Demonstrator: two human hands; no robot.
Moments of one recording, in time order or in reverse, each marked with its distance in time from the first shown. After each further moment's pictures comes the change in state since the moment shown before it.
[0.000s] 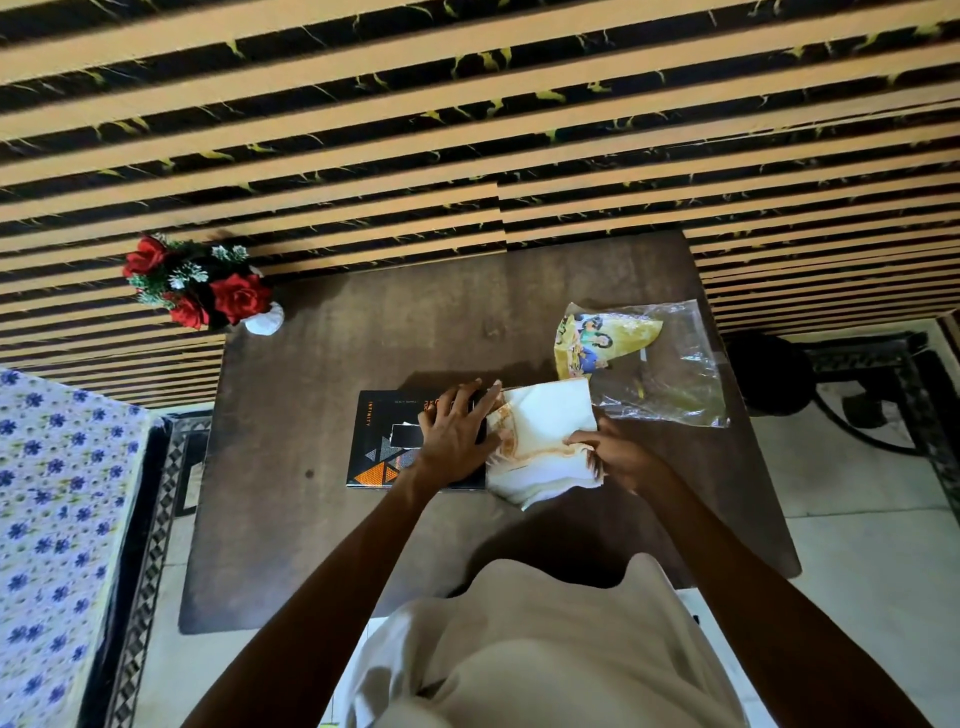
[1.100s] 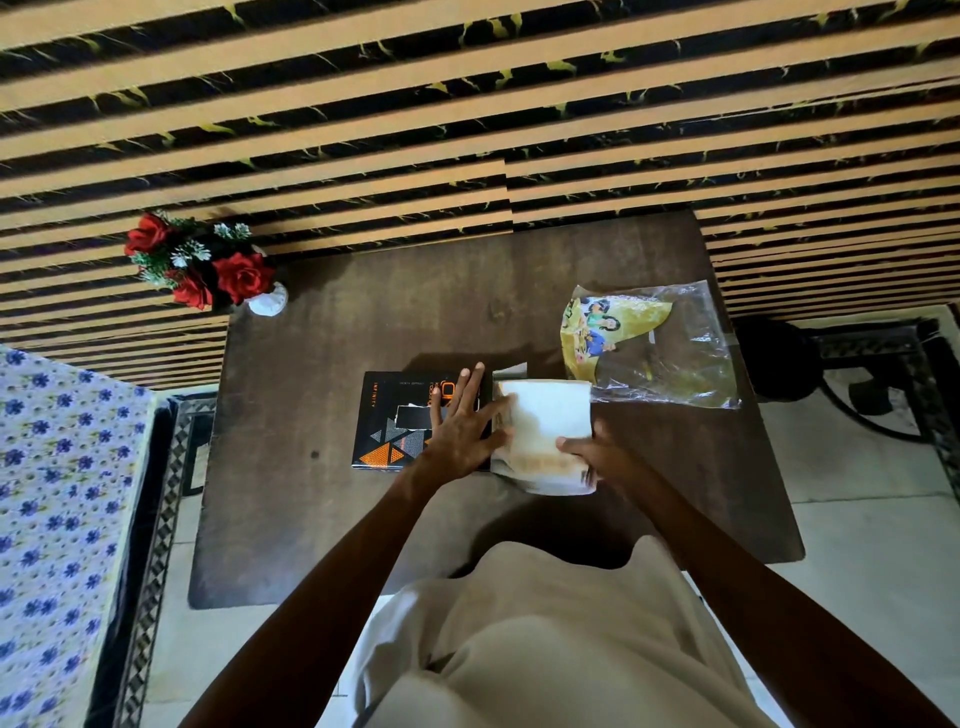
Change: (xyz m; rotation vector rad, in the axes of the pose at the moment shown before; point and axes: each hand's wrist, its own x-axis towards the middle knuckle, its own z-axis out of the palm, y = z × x) left_hand -0.010 -0.012 0.022 -0.078 -0.001 0.089; right_hand -0.012 0.024 0.021 -0.087 -0.010 0.007
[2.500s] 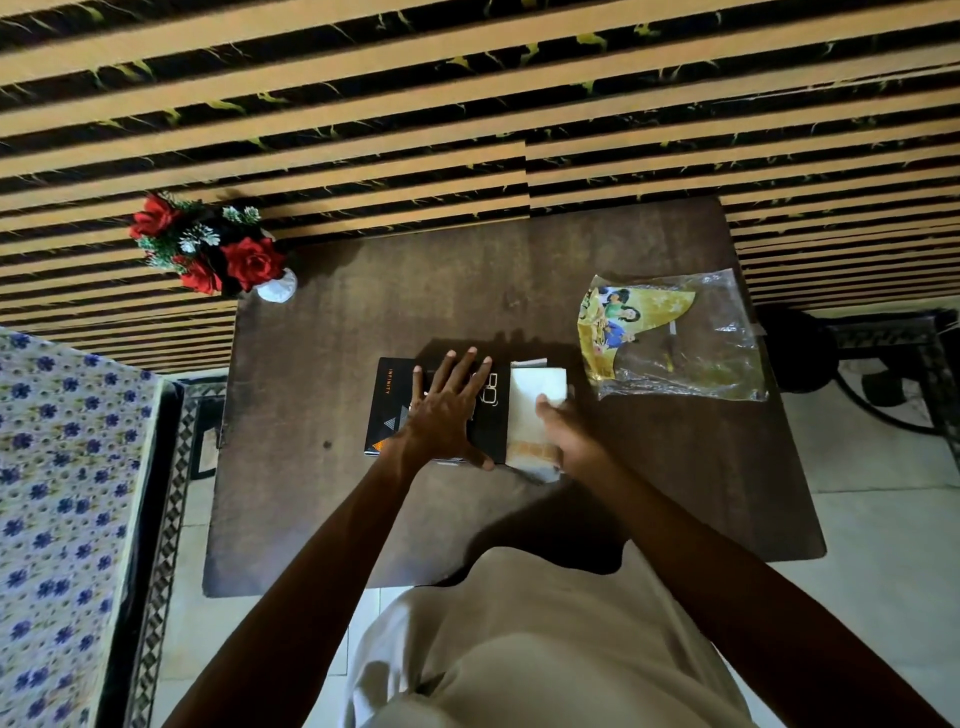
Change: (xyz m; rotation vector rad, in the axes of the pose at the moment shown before) left_hand -0.002 -0.033 -0.041 0.209 -0.173 0.013; right_hand 0.009 -0.028 0.077 0.047 0.139 0.104
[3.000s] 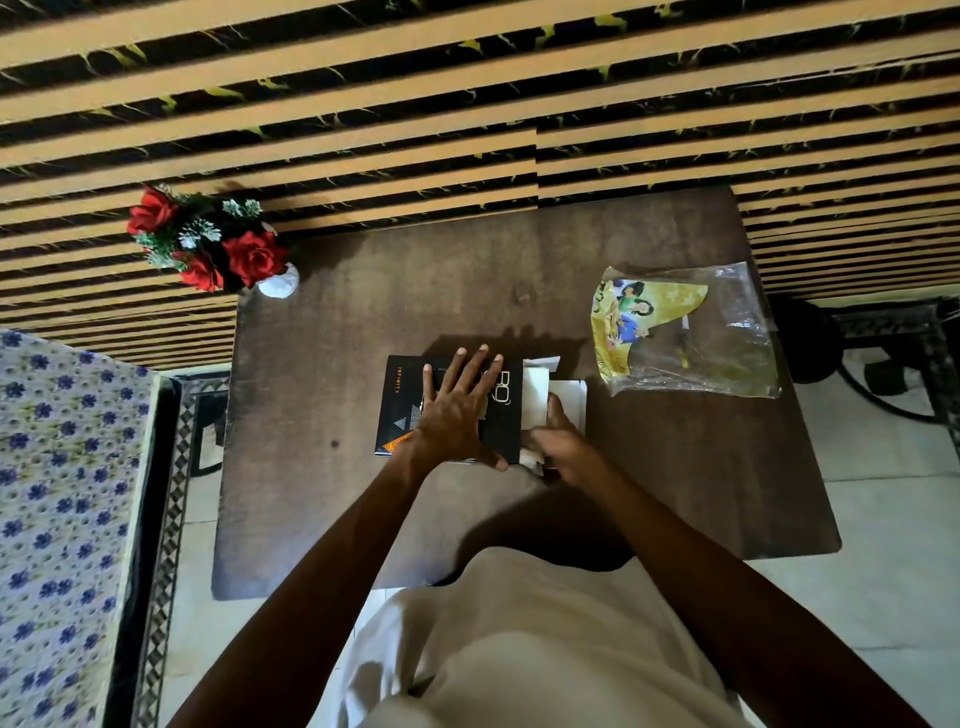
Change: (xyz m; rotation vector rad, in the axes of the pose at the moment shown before) left_hand -0.005 0.000 -0.004 -0.041 -0.003 0.027; right_hand 0.003 0.013 0.023 -0.071 -0.135 -0.028
